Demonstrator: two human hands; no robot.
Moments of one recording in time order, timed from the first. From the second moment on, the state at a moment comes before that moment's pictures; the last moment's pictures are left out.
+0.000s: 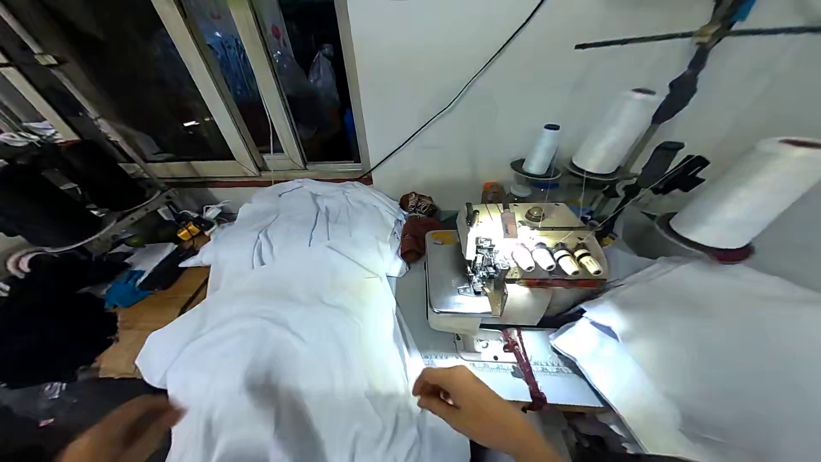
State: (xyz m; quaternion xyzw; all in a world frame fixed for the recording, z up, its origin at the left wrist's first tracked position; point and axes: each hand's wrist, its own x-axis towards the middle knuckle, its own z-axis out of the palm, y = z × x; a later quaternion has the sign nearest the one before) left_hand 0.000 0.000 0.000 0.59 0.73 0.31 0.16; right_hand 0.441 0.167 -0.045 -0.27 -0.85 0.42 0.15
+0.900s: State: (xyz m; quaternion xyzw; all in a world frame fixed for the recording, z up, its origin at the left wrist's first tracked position) left_hand 0.117 0.328 -0.086 0.76 0.61 0.13 -0.16; right_hand 0.373 0.182 -0.131 -0.50 -0.79 0.16 0.33
